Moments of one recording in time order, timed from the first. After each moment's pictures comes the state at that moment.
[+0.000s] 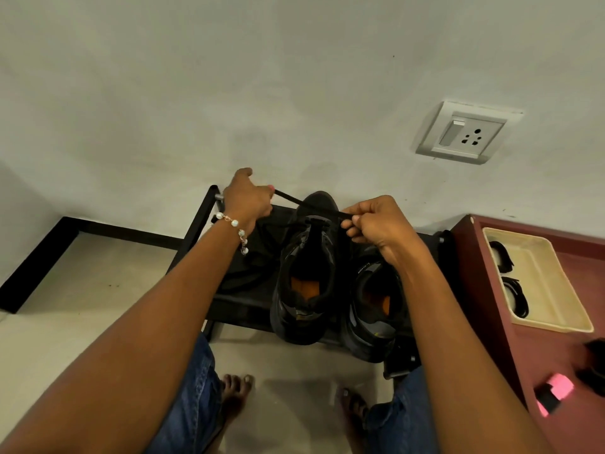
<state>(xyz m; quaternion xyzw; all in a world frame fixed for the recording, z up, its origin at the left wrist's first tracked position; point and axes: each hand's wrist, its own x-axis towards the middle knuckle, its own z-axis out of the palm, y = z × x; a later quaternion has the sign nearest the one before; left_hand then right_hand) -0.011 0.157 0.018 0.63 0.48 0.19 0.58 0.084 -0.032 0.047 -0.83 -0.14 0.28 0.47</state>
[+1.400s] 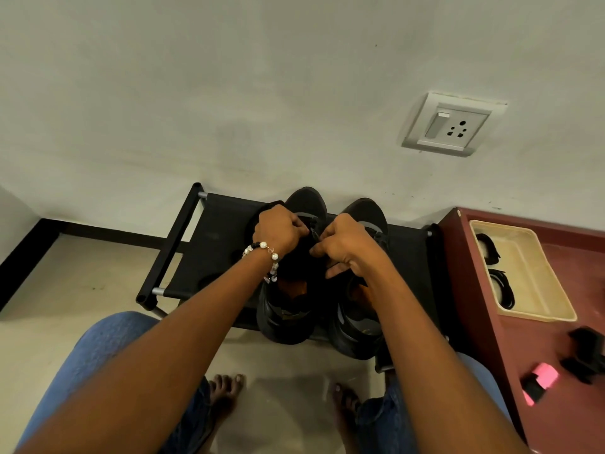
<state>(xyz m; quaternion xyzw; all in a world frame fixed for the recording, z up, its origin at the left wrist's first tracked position) 0.013 0.094 -0.025 0.84 0.37 0.06 0.38 0.069 -0.023 0.023 -0.85 -0.17 0.38 0.31</state>
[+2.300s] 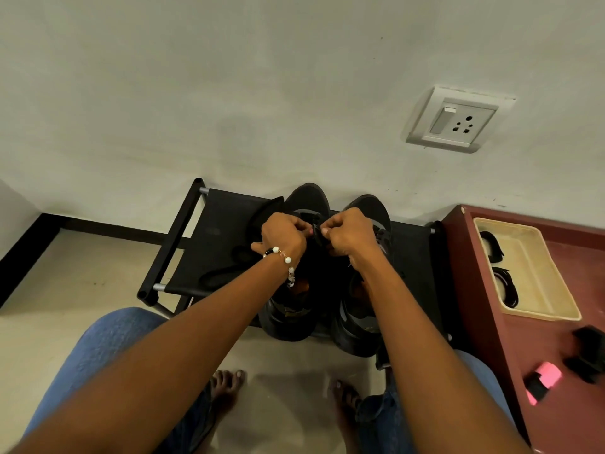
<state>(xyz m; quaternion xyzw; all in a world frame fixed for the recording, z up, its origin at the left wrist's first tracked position) 0.025 0.074 -0.040 0.69 0.50 0.10 0.51 0.090 -0.015 -0.016 -0.89 -0.15 0.24 0.37</state>
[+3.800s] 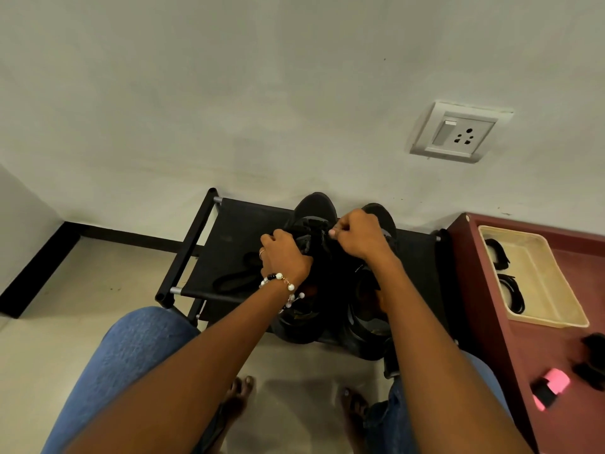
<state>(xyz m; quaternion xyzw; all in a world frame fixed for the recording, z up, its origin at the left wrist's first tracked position) -0.019 0.059 -0.028 0.79 0.49 0.06 0.38 0.097 -0.020 -0.001 -0.91 -0.30 0.18 0.23</state>
